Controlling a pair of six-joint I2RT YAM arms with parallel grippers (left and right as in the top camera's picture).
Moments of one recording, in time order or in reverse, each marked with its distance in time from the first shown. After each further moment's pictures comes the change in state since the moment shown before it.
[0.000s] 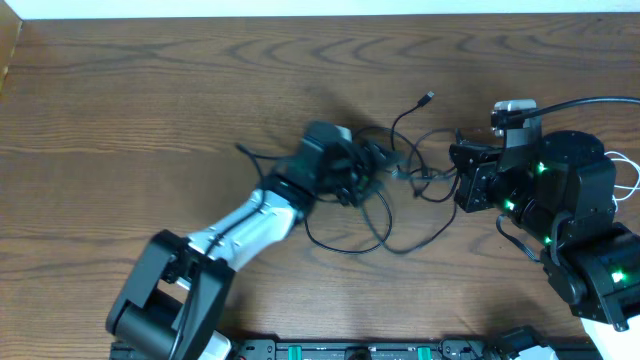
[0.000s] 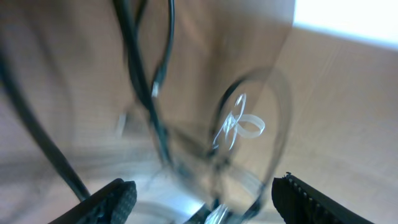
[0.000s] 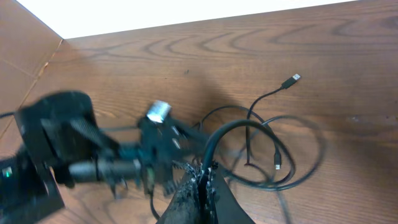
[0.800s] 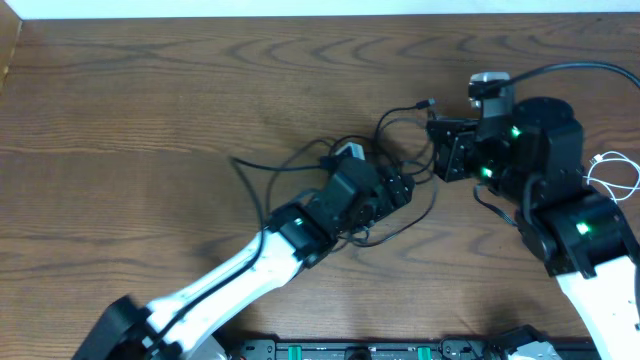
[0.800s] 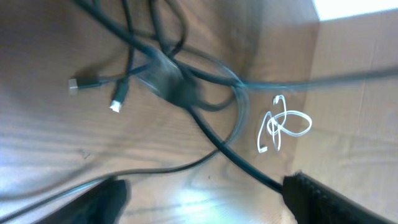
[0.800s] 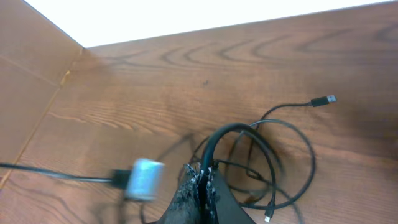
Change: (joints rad) left arm -0.301 -0.219 0.010 -0.296 -0.436 0.151; right arm 0.000 0.127 0.000 0.169 -0.075 0.047
